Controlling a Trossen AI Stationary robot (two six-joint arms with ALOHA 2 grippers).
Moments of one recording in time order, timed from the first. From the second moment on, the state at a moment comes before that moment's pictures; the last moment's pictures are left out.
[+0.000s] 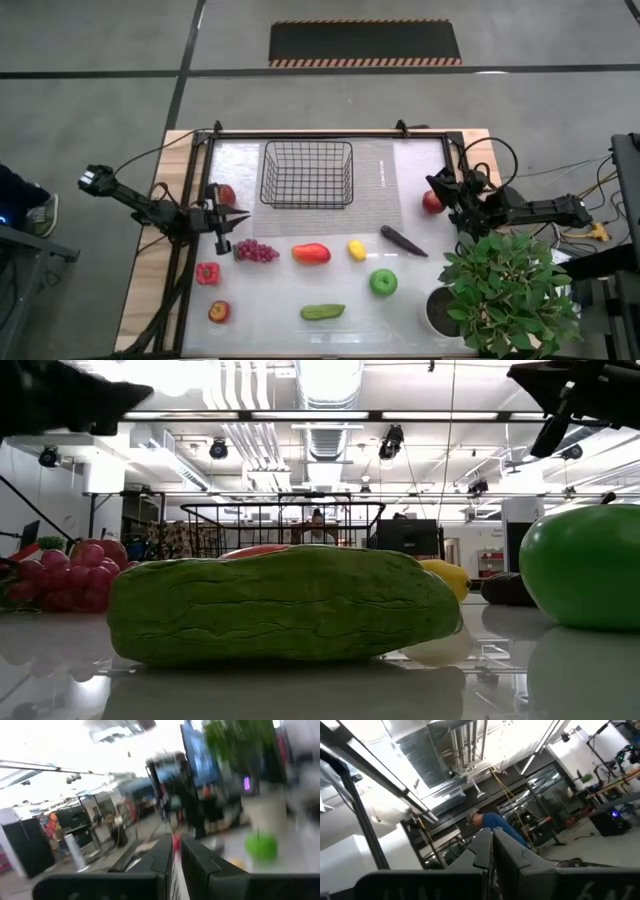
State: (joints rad) left arm -0.44 0.32 0.00 0.62 -0.55 0.44; right arm 0.05 0.17 0.01 0.69 0.32 0.39
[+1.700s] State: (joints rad) left arm -0.44 1.03 0.49 0.57 -0.56 0.00; right arm 0.05 0.61 0.01 0.94 0.41 -0.24
